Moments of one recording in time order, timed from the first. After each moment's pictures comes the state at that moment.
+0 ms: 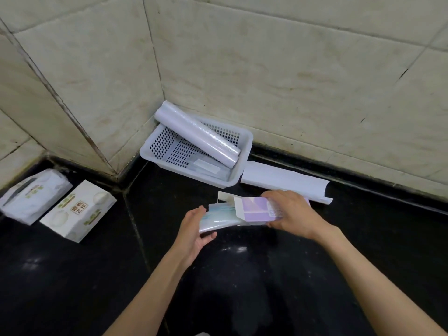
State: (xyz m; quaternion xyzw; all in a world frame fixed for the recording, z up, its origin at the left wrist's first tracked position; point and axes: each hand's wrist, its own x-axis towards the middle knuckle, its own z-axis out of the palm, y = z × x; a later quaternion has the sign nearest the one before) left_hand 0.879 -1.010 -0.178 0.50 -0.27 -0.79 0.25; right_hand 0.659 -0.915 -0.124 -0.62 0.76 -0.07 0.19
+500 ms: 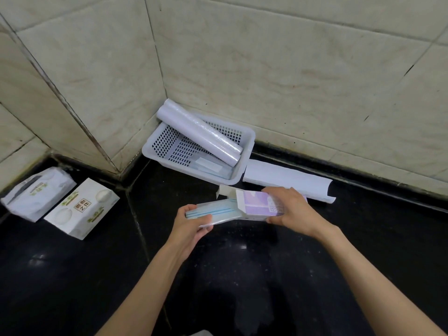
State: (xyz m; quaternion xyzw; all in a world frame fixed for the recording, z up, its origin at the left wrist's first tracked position) left_hand 0.890 -1.020 -0.181 0.50 -0.30 -0.77 0.26; right_hand 0.658 -0.915 -0.128 -0.59 0.76 -0.15 0.23
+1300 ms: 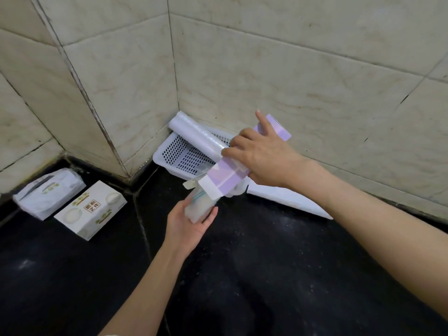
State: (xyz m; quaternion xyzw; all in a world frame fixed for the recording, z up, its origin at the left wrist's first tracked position) left_hand 0.899 -1.027 -0.149 0.28 -0.11 -0.87 0.40; right_hand 0.716 -1.011 0.003 -0.79 0.57 0.12 -0.18
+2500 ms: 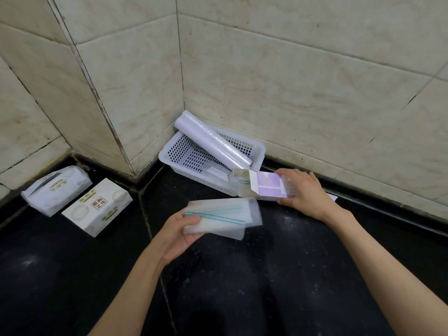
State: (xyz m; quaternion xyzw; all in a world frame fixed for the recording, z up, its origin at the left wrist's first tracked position) left_hand 0.944 -1.035 -0.155 0.28 -0.28 -0.89 0.24; right_hand 0.649 -0.950 -0.090 -0.61 0.78 -0.14 0.11
